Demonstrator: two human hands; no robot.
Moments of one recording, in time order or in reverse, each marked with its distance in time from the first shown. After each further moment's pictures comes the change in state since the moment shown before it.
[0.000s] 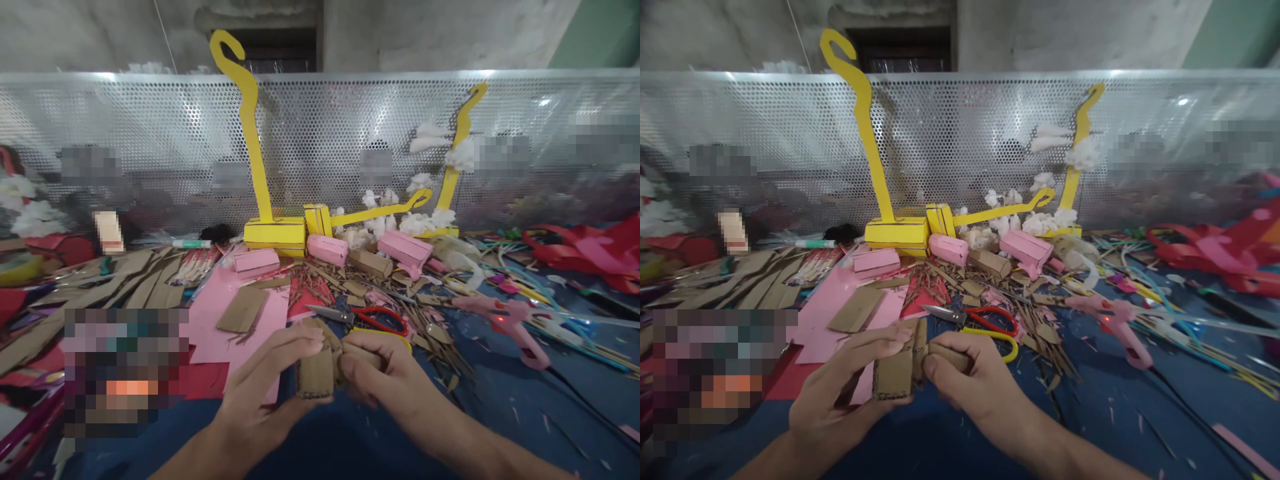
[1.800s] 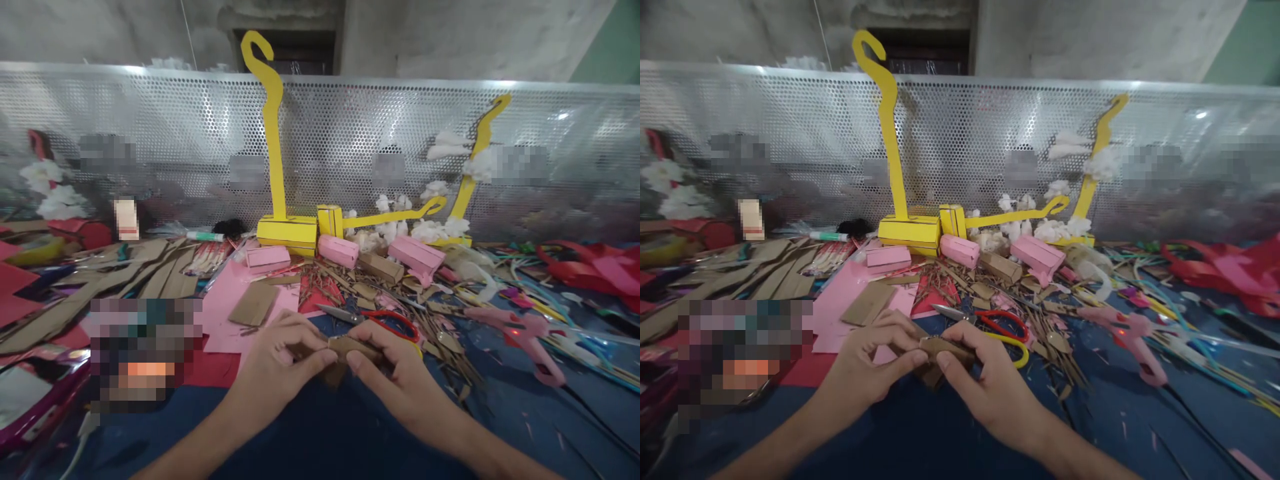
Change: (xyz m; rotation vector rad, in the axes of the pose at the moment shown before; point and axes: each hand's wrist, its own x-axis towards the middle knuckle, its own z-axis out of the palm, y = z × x) left_hand 0.019 -0.005 -0.005 -0.125 -0.083 -0.513; right_hand 0.006 -0.003 -0.002 -0.455 0.032 -0.189
